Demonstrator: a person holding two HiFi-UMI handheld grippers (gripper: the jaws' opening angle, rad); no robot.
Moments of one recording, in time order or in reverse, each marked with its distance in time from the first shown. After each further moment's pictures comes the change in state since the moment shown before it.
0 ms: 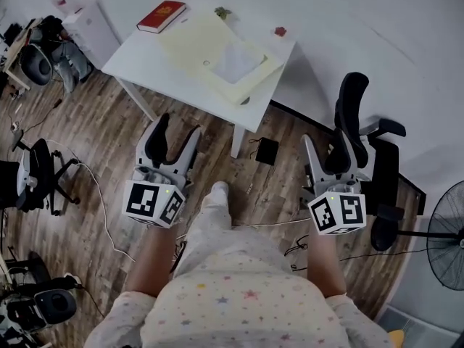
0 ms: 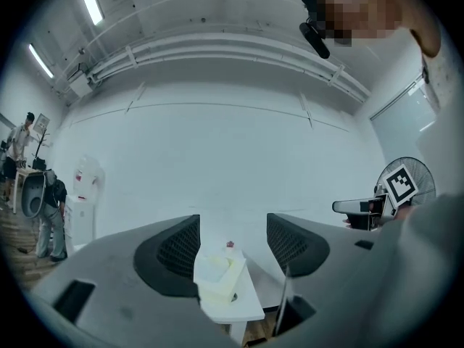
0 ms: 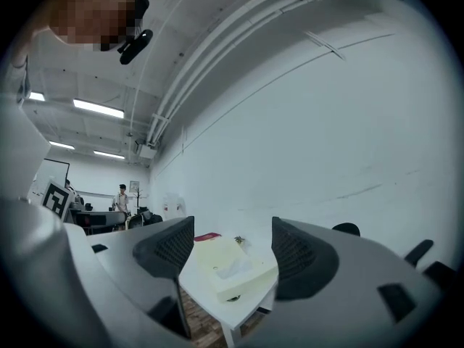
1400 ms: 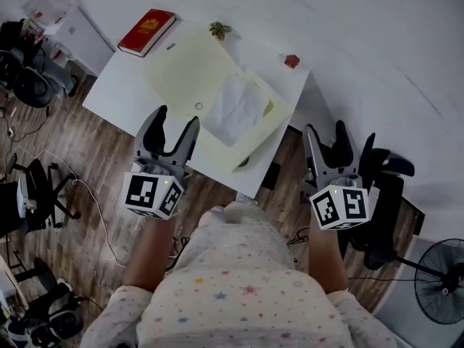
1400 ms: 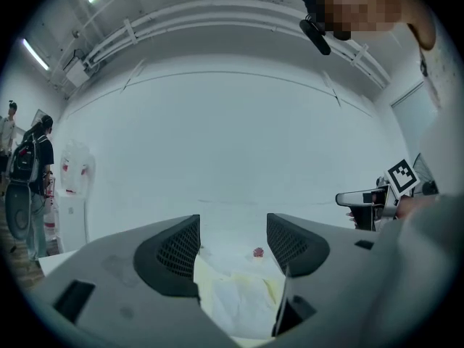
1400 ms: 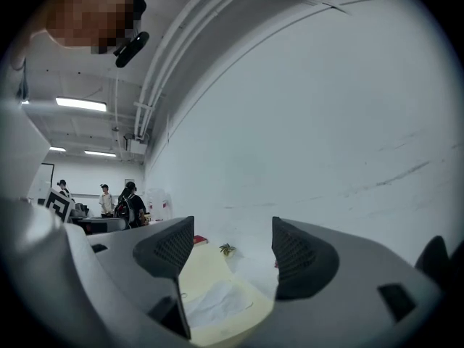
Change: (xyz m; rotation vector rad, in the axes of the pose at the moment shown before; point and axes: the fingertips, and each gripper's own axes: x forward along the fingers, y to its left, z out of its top) left arm 0.275 0.135 -0.041 -0.008 0.079 0.041; right arm 0.292 -0.110 -0.015 0.044 0.067 0.010
